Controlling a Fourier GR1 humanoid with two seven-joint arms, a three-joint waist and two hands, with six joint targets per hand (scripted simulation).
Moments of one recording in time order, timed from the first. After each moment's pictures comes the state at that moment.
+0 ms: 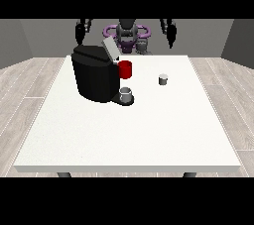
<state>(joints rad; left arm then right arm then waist) 0.01 0.07 -0.01 -1.62 0.01 0.00 -0.01 0.01 -0.10 -0.01 -1.59 -0.04 -0.01 0.00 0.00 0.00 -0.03</state>
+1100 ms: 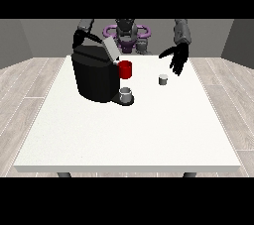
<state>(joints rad) -0.32 0.50 0.06 -1.22 -0.29 -0.20 -0.08 -0.13 -0.06 0.09 -1.64 0.18 -0.14 0.01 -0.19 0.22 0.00</state>
